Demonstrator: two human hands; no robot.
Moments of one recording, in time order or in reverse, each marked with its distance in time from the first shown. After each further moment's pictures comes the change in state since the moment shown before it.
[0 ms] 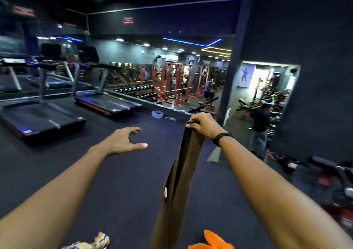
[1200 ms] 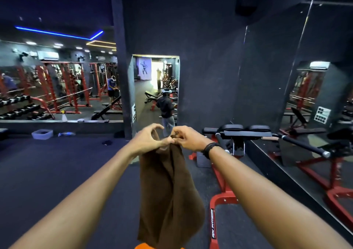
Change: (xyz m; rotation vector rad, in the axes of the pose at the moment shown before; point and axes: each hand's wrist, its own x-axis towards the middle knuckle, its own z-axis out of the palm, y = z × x) left_hand 0.179 0.356 0.270 -0.347 -0.310 0.556; right_hand -0.180 0.259 -0.141 -0.034 0.119 0.413
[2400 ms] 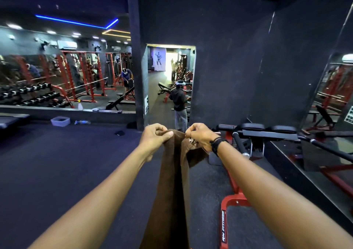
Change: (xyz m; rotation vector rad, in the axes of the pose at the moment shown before) left_hand 0.053 -0.048 0.023 -0.560 0.231 -0.208; right_hand 0.078 0.046 0.036 0.540 0.153 0.562
